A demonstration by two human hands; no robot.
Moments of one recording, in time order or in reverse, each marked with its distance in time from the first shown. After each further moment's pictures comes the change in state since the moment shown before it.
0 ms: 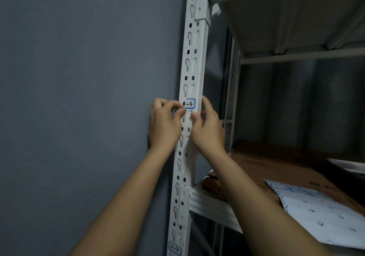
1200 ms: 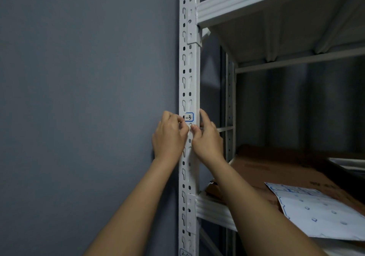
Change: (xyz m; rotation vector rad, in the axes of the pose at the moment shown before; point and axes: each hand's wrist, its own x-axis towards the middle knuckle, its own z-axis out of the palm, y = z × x) left_hand -0.005 0.021 -0.013 0.356 -0.056 0.104; right_hand -0.001 -0.003 0.002 0.031 -0.005 -0.001
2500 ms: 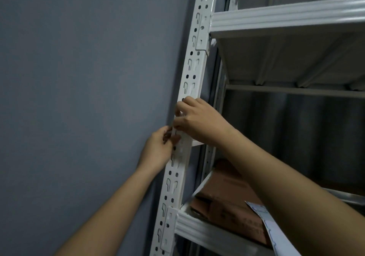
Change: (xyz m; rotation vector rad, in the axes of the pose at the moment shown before) left_hand 0.006 -0.033 0.025 -0.703 -0.268 -0.231; right_hand 0.062 -0.053 -0.042 -1.138 -0.240 -1.223
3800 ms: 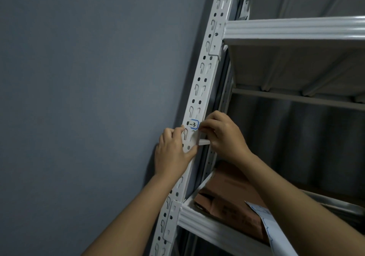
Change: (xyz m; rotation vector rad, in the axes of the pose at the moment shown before) left_hand -0.041 0.015 0.011 0.539 0.187 0.160; right_hand -0.050 -0.015 0.003 0.538 0.208 0.450
